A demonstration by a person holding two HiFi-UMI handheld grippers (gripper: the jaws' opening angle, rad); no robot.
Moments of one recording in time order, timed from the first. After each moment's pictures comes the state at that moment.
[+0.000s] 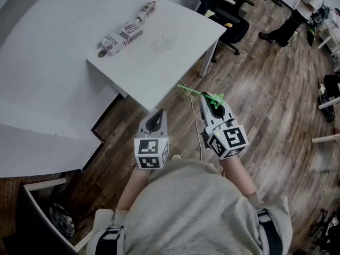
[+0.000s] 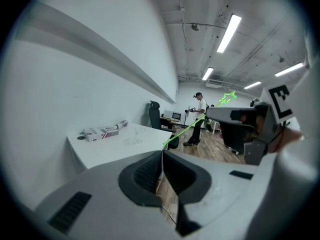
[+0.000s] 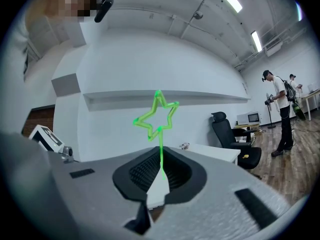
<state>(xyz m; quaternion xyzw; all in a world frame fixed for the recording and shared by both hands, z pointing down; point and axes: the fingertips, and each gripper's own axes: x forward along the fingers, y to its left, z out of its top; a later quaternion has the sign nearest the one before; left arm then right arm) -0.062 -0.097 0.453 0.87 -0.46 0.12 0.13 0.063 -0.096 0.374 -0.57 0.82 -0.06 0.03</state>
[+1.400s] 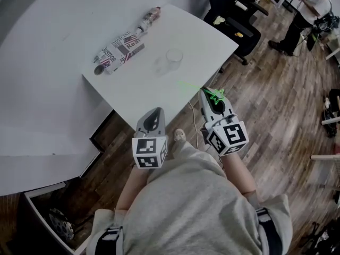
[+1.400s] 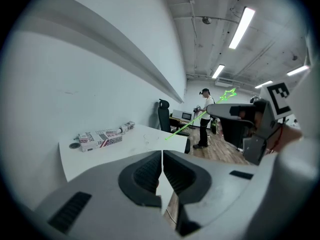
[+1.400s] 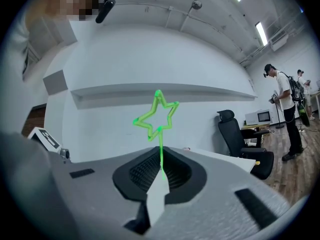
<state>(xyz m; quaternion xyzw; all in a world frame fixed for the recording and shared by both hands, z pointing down) -0.040 -0.278 0.465 0.85 -0.50 0.12 0.14 0.094 -0.292 0.377 -0.55 0.83 -0.06 0.03</state>
